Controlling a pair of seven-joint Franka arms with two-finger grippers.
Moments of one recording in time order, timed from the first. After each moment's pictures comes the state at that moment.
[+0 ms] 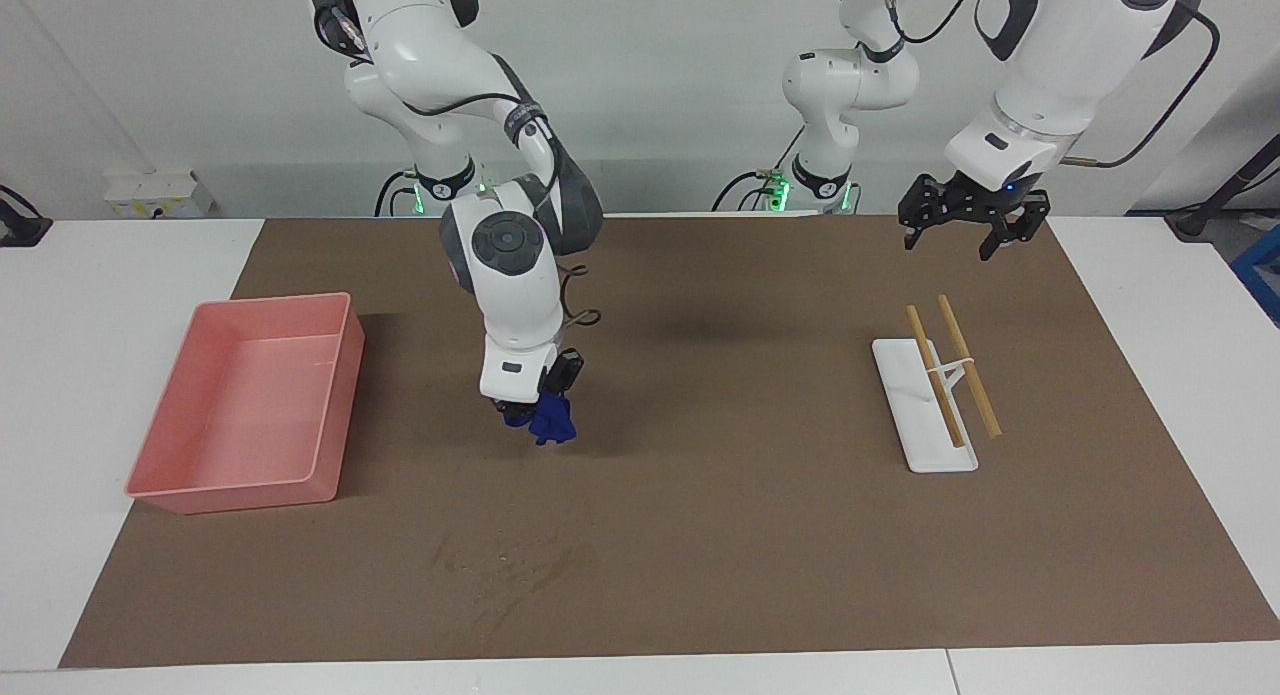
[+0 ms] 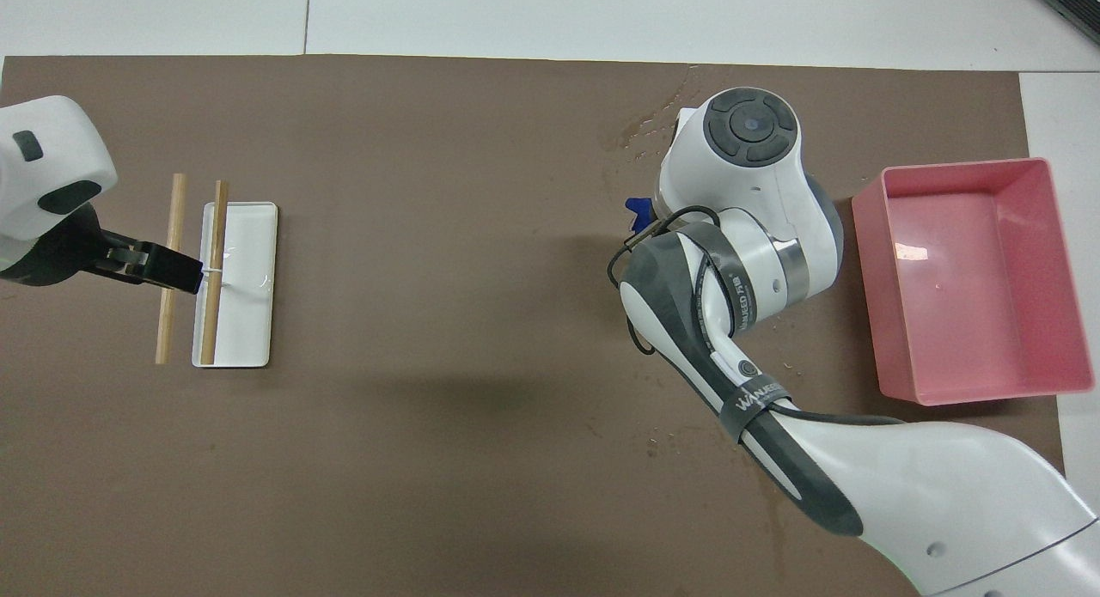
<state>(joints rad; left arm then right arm) -0.09 -0.02 -0.04 -1.61 -0.03 1.56 0.13 0.29 0.47 0.08 -1.54 -0.07 1.99 -0.17</state>
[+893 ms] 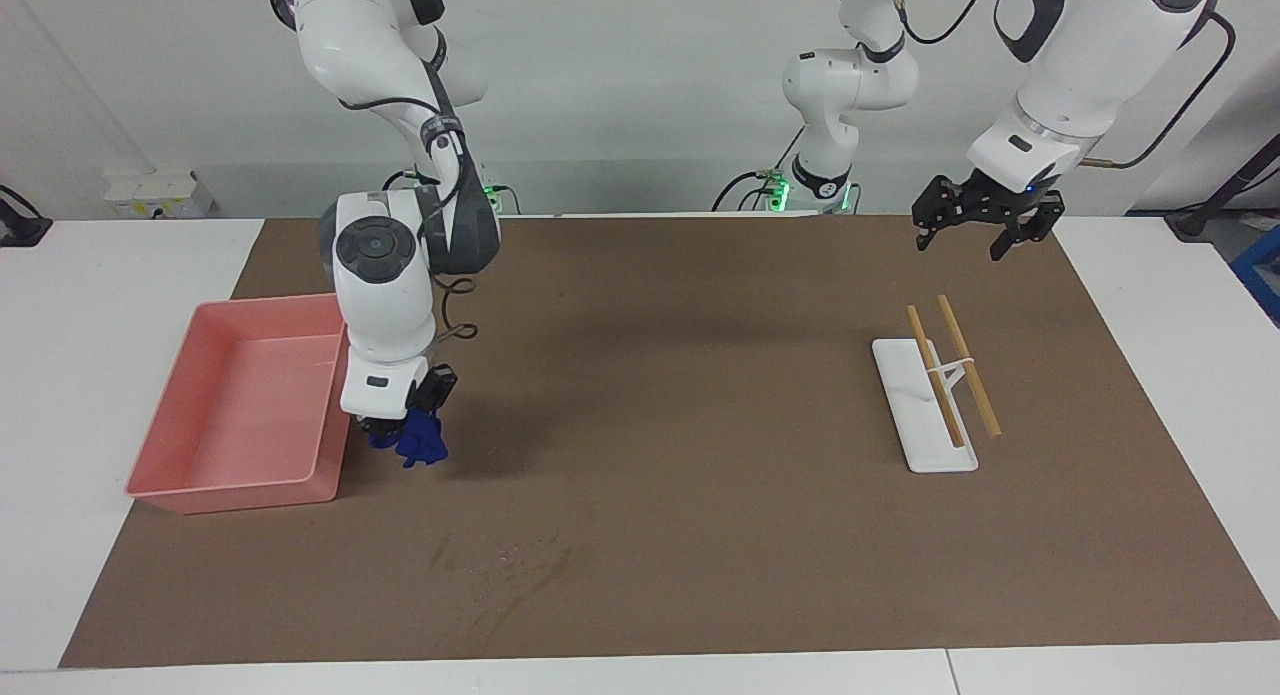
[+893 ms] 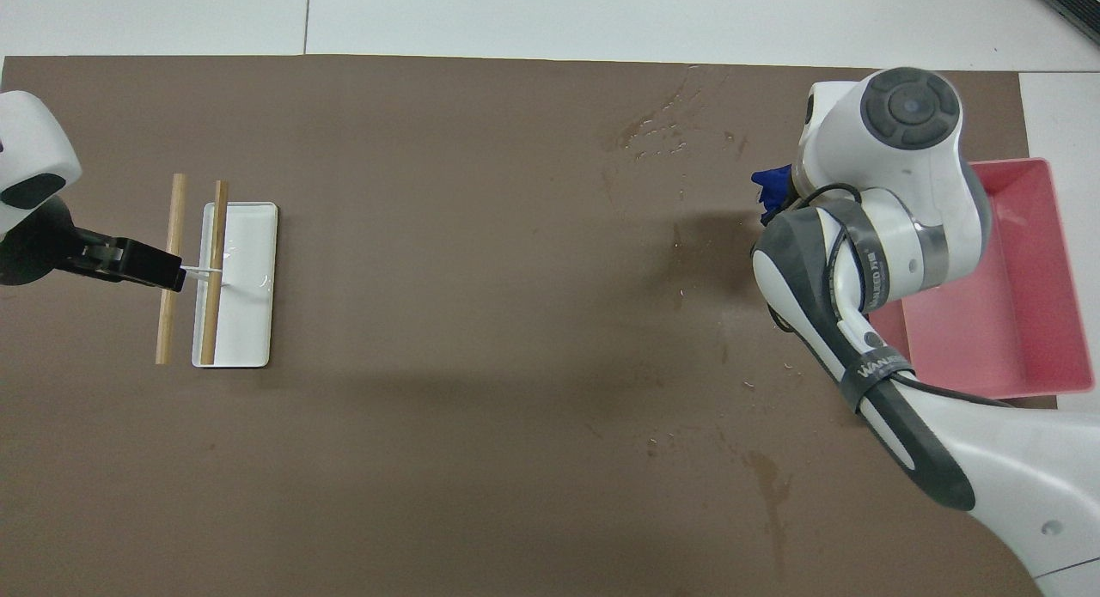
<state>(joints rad) -0.09 -0.02 -0.02 -1.61 -0.03 1.56 0.13 0.09 0.38 0.08 -1.71 -0.24 2.16 -0.40</state>
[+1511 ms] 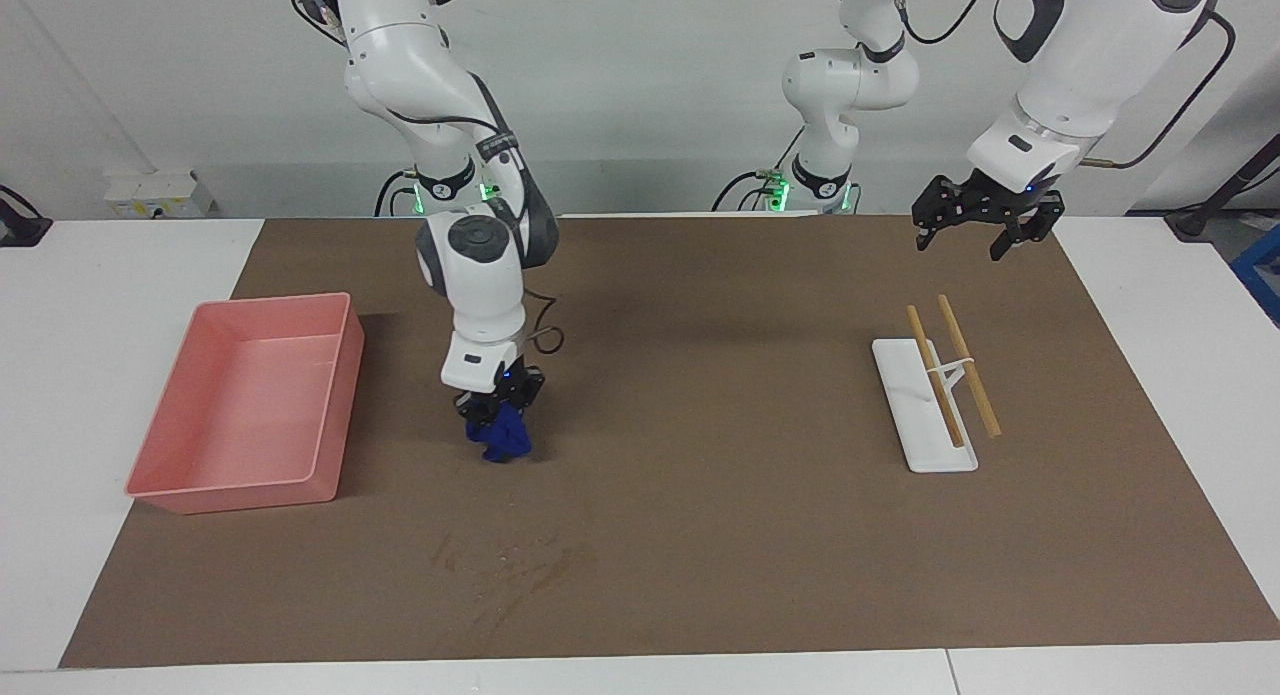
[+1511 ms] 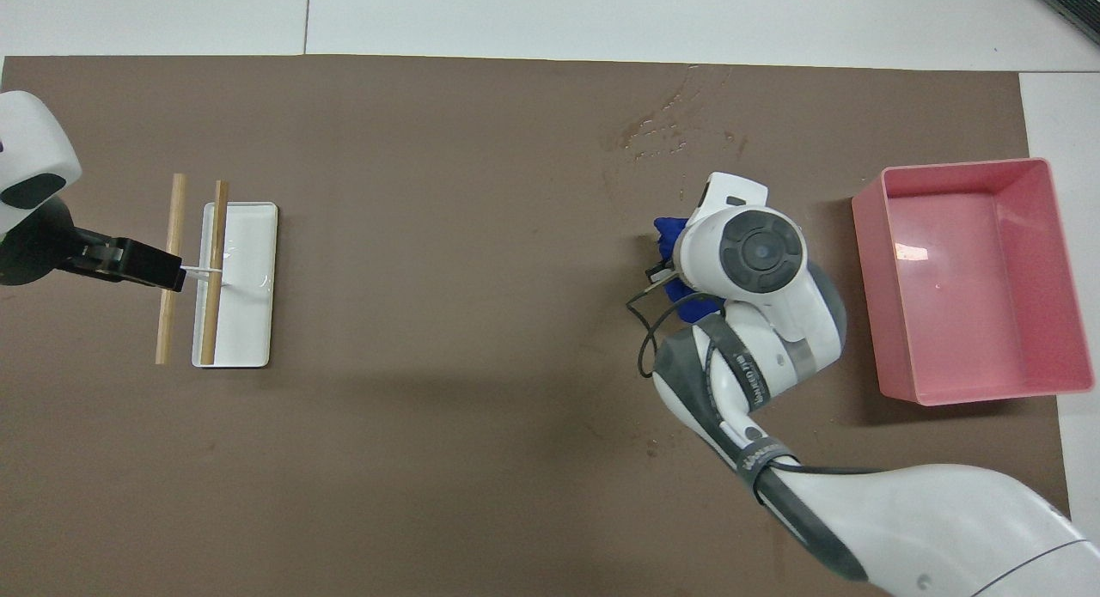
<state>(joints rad) -0.09 -0.02 -0.02 -1.61 -0.03 1.56 0.13 0.28 0.34 0.10 -1.96 -0.24 2.45 0.11</state>
